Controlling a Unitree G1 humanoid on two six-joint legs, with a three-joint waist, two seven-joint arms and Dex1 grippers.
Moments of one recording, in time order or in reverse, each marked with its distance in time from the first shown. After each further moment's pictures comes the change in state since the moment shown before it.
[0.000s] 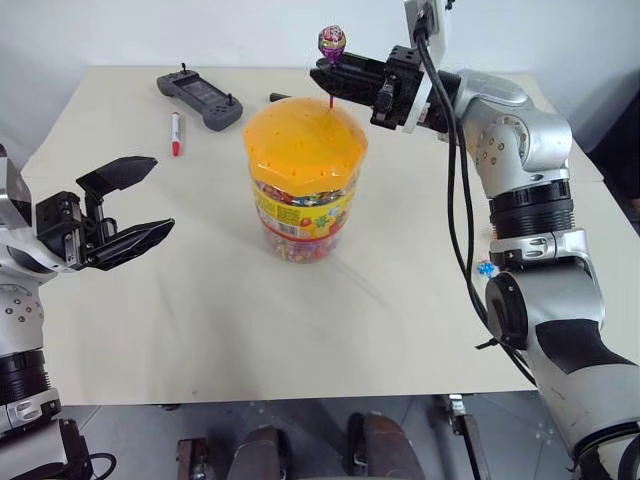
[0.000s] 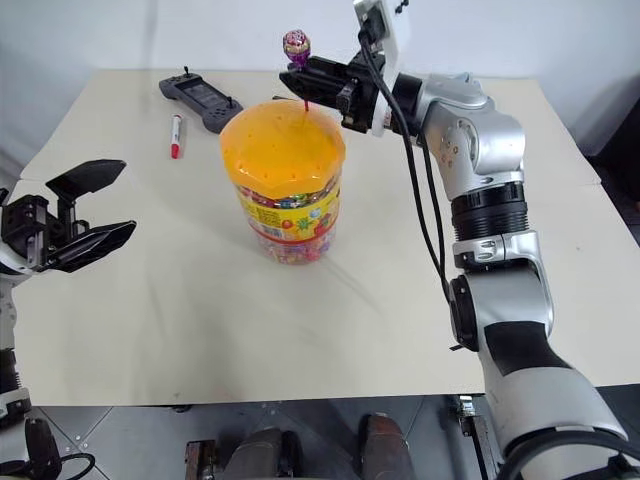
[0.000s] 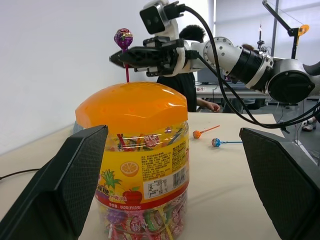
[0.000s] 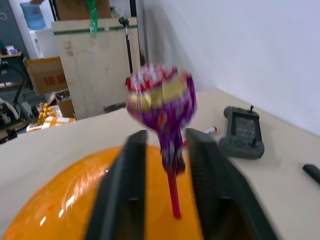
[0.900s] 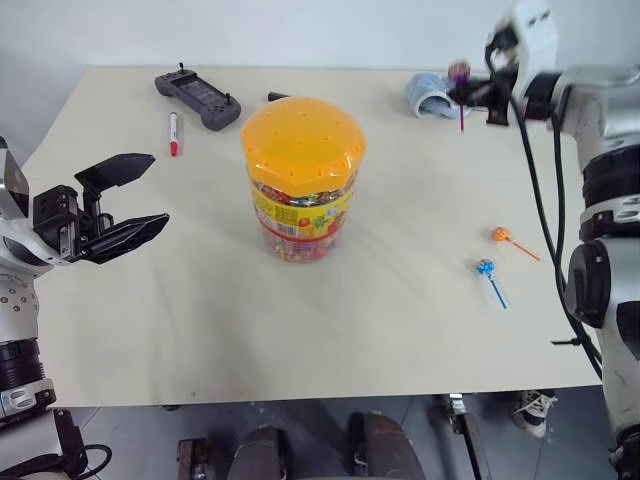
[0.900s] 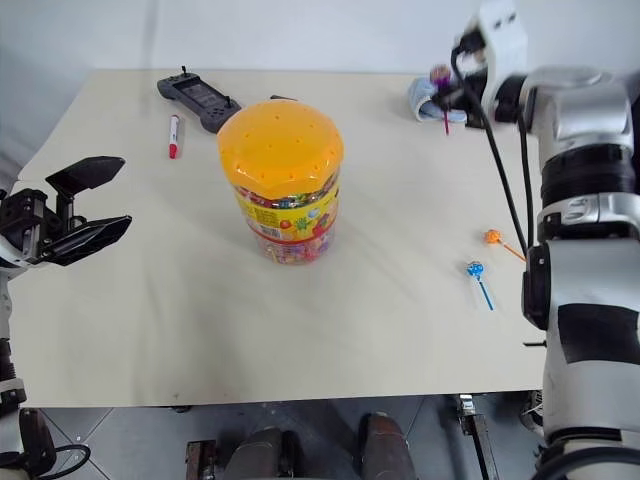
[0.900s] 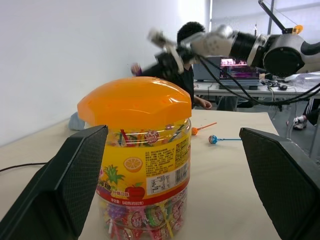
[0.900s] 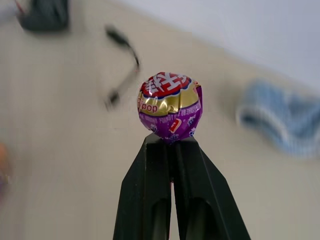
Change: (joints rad) left arm -0.052 0.036 -0.025 0.085 0.010 0.013 -0.052; right arm -0.077 -0.297 0.124 0.412 -0.424 0.041 -0.114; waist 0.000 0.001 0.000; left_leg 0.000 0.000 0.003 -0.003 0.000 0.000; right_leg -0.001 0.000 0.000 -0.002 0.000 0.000
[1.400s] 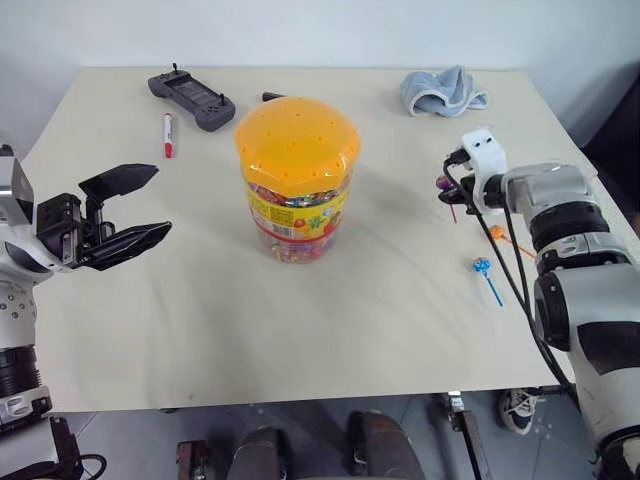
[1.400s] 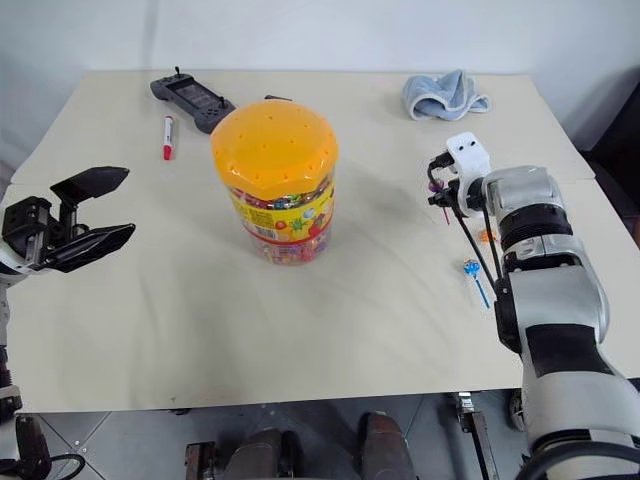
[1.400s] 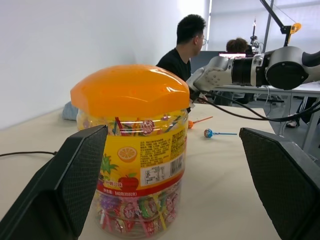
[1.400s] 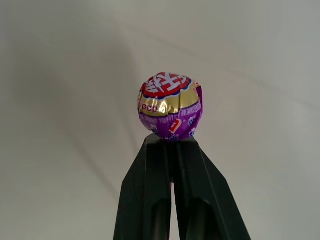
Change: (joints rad) left arm 0.053 0.010 0.004 -0.045 -0.003 0.030 0.017; right arm 0.122 0.103 0.004 0.237 -0.095 -0.014 -0.161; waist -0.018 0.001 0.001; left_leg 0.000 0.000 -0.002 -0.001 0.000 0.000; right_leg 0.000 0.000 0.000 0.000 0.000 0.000
